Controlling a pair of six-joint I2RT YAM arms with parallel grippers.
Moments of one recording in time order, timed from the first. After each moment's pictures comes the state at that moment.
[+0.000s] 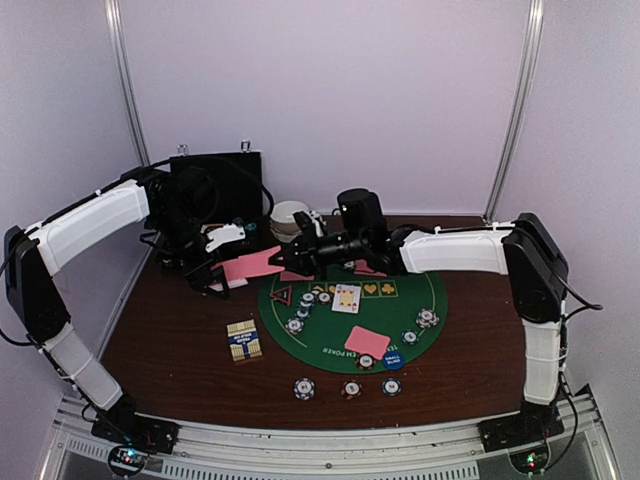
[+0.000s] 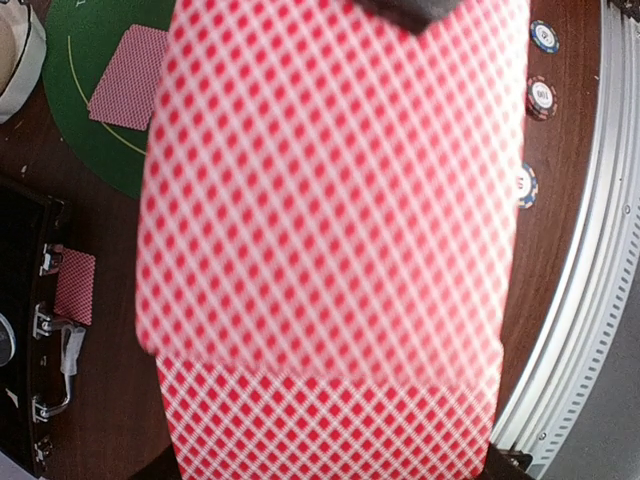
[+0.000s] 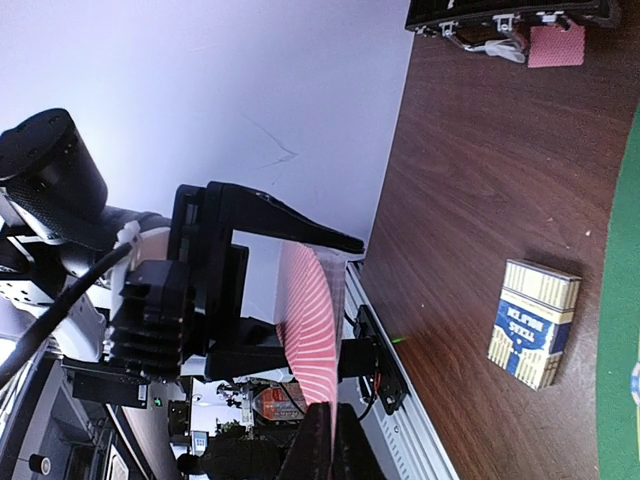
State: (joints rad) left arm -0.48 1.61 1.51 -1.24 0.31 0.68; right arm 0.82 2.05 1.53 0.26 -0.78 1.22
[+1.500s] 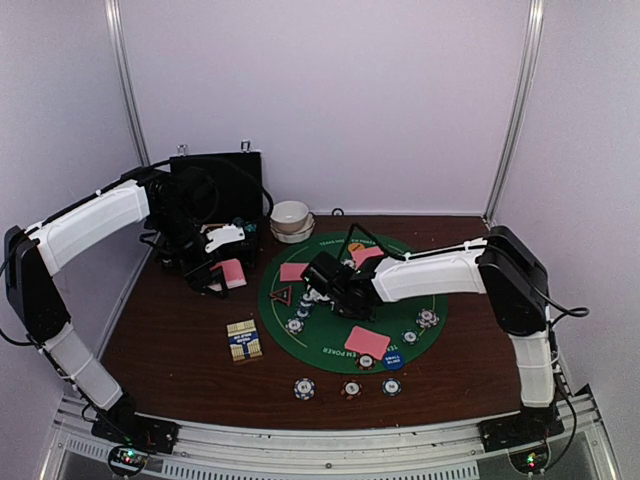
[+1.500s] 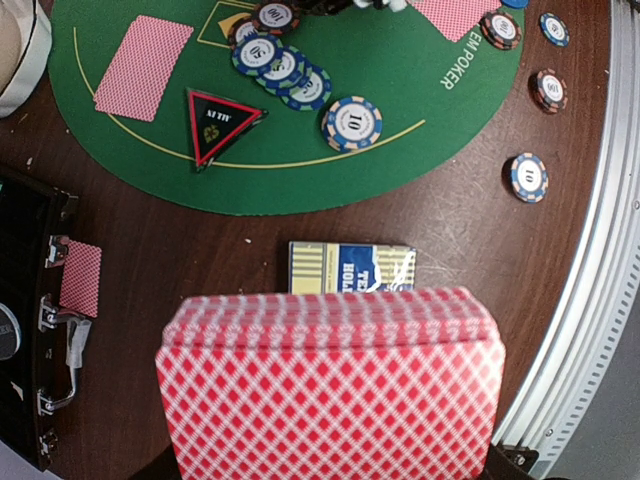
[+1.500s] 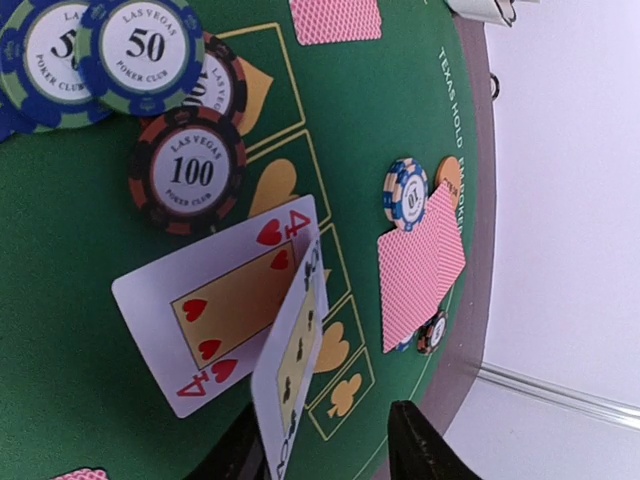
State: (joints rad) left arm -0.48 1.61 1.51 -1.24 0.28 0.68; right arm 0.98 2.13 1.54 -0.50 0.76 -0.48
